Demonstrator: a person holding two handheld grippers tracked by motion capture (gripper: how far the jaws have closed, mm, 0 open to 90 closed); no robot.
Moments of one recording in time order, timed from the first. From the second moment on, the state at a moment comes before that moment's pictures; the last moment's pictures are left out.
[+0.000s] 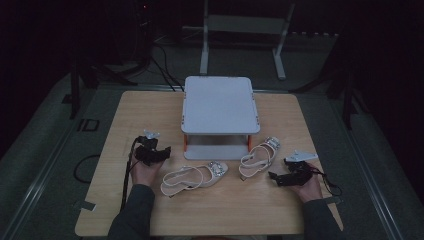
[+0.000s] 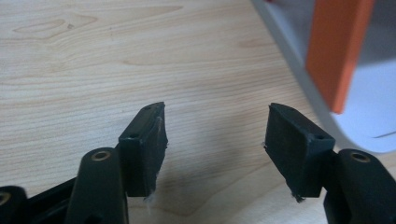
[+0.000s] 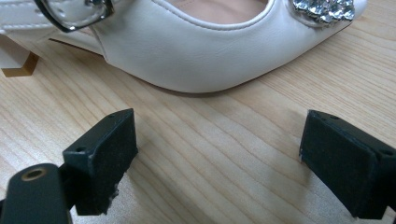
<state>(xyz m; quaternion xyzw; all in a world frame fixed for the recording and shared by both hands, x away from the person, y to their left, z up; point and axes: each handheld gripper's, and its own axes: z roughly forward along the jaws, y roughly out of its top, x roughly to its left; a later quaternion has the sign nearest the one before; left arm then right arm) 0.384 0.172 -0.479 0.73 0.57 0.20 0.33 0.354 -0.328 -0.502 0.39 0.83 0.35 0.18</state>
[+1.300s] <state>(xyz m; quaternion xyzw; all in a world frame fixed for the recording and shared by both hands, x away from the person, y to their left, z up) 0.335 0.126 -0.424 0.82 0.42 0.12 0.37 0.354 -0.328 -0.503 0.39 0.83 0.35 0.18</state>
